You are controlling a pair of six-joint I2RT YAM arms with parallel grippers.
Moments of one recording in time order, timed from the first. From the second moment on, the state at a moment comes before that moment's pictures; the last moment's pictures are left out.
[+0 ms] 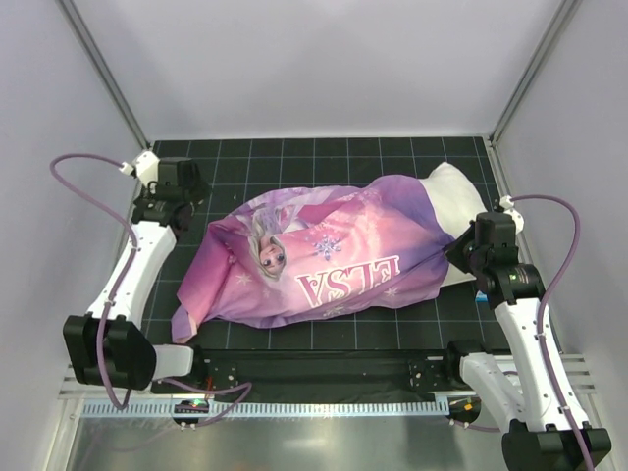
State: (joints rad) left arm -0.08 1.31 1.16 -0.56 -0.53 -0.76; right arm 0.04 0.78 0.84 -0.77 0.10 0.67
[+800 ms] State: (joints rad) left arm -0.98 1.42 1.11 -0.54 -0.34 -0.71; right arm -0.16 1.00 1.00 -0.75 0.27 0.65
